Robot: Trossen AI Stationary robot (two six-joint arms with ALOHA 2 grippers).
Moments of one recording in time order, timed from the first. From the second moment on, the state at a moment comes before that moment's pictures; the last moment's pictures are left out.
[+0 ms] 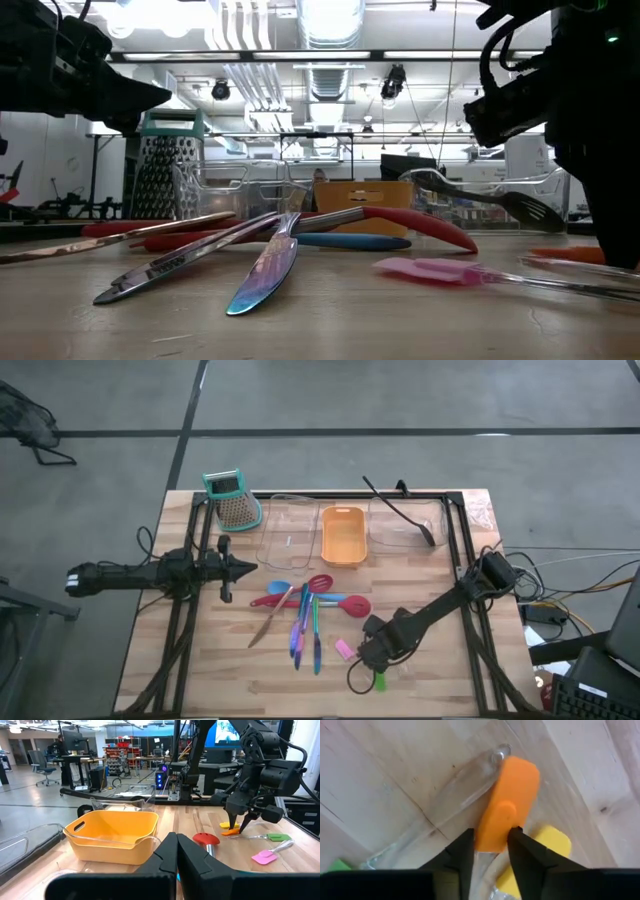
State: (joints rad) left arm 0.06 0.20 0.01 0.16 -0.06 0.01; right arm 0.53 1.94 1.22 -0.94 0.05 1.20
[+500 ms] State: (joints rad) left arm 0.06 0.20 0.01 0.16 -0.06 0.01; right arm 0.53 1.90 1.23 -0.97 0.11 1.16
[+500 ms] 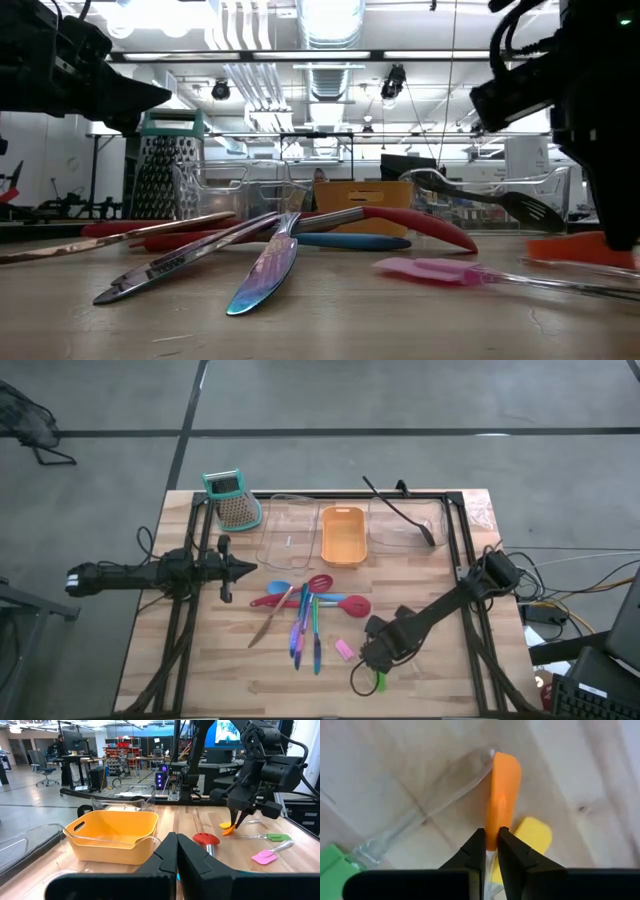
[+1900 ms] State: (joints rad) left arm 0.06 0.20 0.01 0.16 -0.06 0.01; right arm 0.36 1.88 1.53 -1.19 0.53 0.99
